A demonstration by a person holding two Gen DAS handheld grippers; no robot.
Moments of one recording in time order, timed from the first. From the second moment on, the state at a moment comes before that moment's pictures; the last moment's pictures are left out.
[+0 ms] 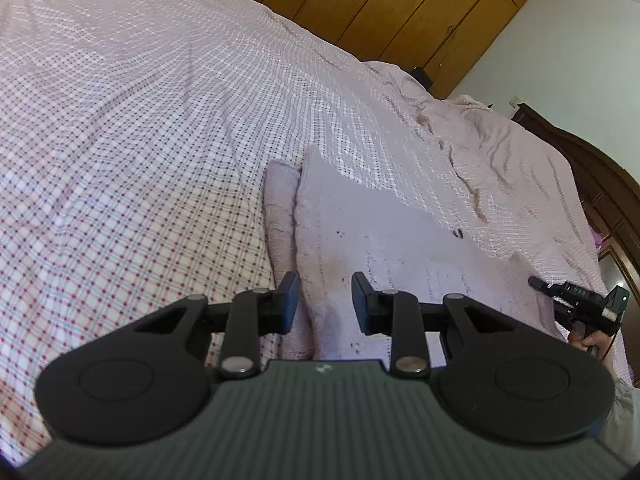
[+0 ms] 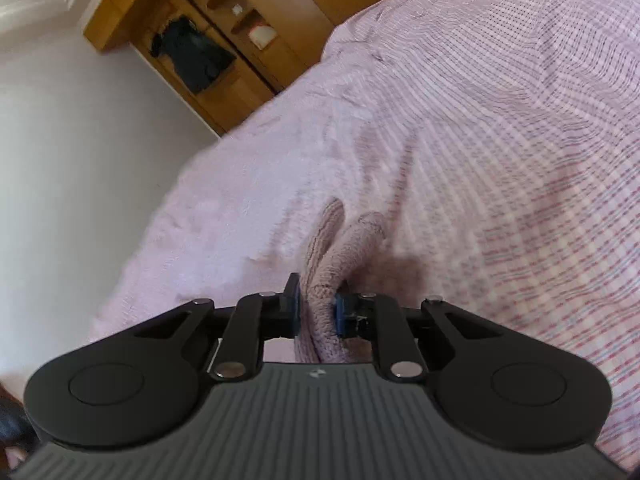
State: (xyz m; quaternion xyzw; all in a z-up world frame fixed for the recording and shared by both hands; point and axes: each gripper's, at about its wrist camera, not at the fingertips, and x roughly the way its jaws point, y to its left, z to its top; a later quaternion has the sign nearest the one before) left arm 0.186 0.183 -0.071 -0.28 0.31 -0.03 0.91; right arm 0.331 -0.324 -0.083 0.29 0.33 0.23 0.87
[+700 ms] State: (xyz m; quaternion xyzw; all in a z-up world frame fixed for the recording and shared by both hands) left arm 0.200 0.182 -0.043 -0.19 0.27 0.01 0.94; right arm 0.297 -0.213 0.008 0.19 0.36 0.15 0.90
